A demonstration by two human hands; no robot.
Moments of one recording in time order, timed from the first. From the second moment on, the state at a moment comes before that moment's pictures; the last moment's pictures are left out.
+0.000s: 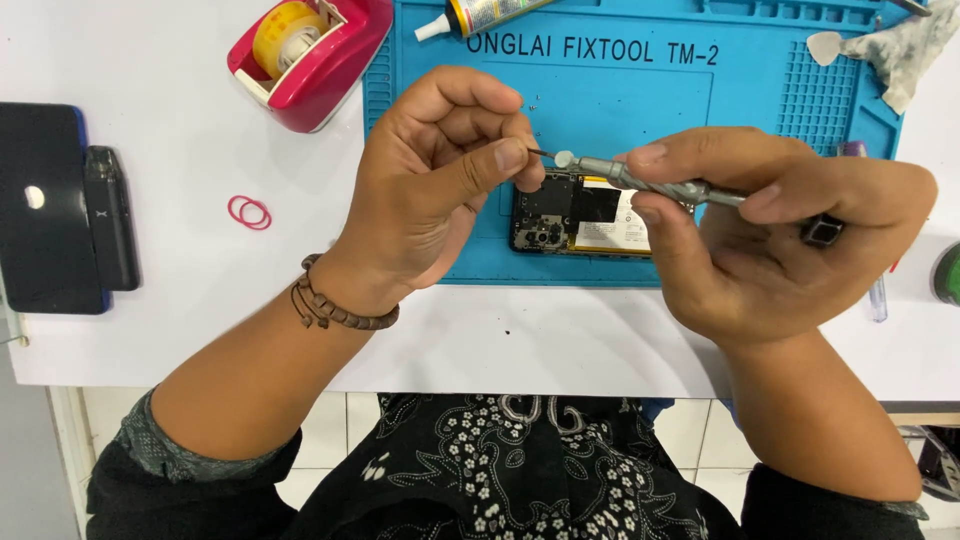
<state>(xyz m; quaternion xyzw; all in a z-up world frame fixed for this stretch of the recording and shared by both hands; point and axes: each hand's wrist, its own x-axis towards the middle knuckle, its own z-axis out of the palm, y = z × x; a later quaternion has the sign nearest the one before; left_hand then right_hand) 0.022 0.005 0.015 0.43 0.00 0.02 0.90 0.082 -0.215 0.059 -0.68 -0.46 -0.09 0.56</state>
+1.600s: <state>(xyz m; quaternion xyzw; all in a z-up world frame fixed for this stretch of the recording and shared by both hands) 0.021 0.009 0.010 0.88 -0.21 0.11 0.41 0.102 -0.202 0.081 -0.86 -0.44 0.08 0.26</state>
